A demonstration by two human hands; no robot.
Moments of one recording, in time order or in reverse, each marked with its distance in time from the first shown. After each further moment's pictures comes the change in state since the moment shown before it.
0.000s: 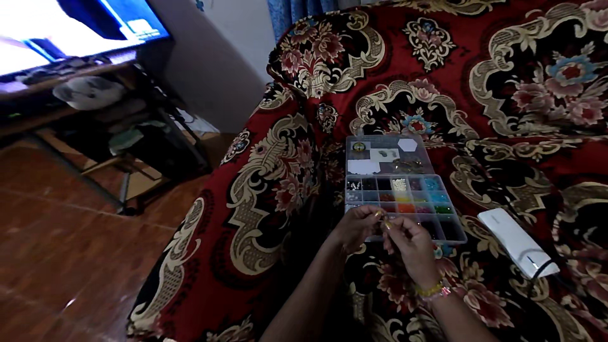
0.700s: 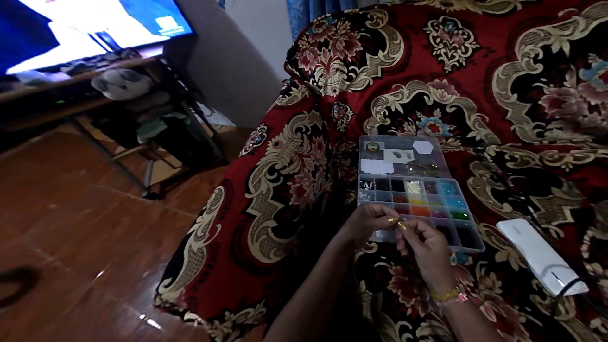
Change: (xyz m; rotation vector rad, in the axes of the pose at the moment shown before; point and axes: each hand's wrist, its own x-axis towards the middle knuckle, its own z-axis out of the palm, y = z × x) left_hand -0.004 0.009 -0.008 0.234 0.005 0.087; right_hand 0.001 0.002 0.002 -0.086 -0.020 -0.001
